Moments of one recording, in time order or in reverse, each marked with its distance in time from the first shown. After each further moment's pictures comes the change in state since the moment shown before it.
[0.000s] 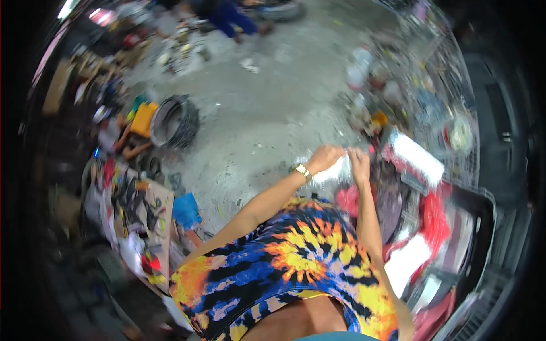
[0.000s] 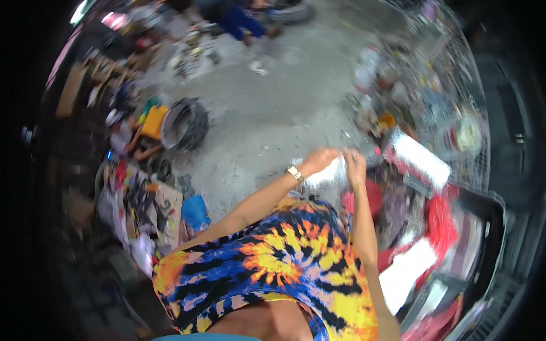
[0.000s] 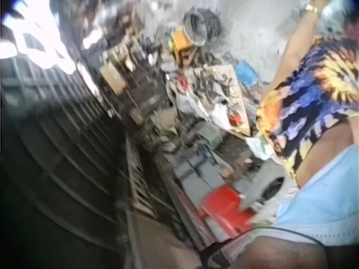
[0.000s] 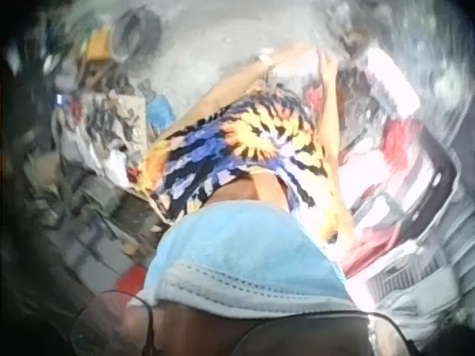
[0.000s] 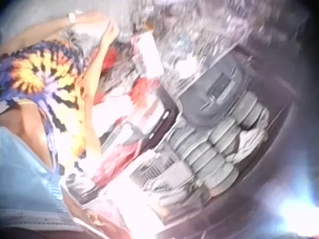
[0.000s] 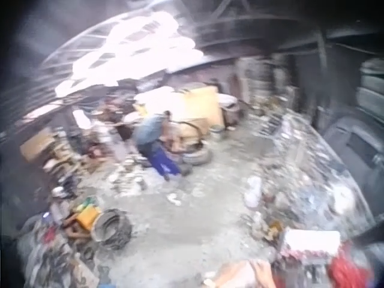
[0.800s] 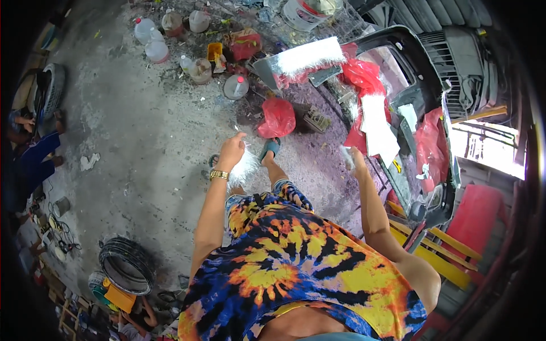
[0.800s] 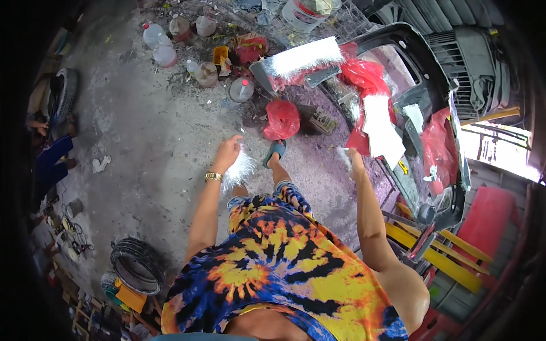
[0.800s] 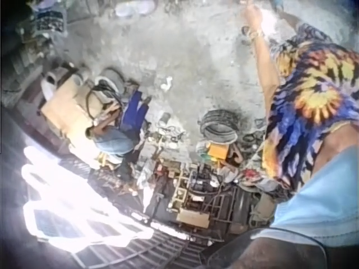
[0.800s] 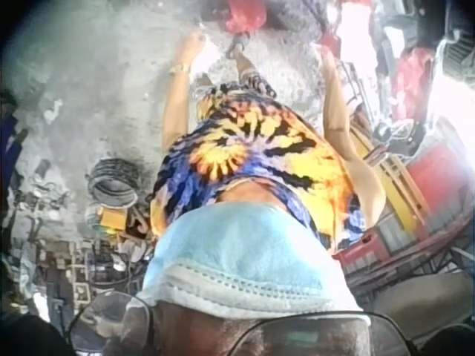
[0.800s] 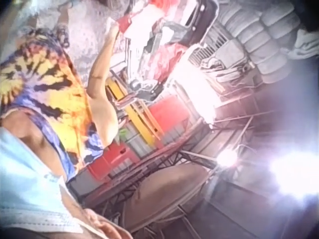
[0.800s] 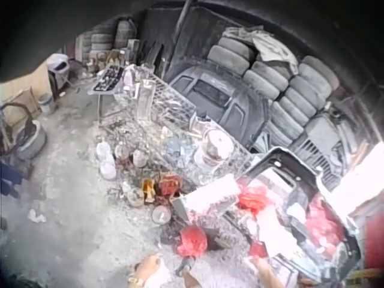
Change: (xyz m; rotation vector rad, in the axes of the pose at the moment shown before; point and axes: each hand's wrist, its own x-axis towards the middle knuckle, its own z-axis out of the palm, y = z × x) left_hand 0.006 -0.023 0.095 -0.212 -0.721 -0.065; right_hand -0.359 0.082 -0.169 0.528 0.940 1.247
